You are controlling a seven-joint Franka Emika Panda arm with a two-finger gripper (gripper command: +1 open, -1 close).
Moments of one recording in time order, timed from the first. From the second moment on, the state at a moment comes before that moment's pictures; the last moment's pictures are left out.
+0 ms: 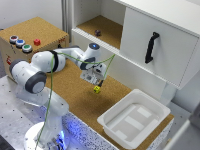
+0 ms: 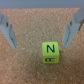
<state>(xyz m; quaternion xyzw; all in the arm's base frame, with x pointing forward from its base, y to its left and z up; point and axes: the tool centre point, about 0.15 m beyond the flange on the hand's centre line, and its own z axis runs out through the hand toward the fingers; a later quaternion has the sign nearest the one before) 0.374 -0.035 0.254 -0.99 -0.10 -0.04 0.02</state>
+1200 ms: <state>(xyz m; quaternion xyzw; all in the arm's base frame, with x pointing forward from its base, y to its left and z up) 0.386 -0.049 0.207 -0.99 -0.11 -0.01 0.03</state>
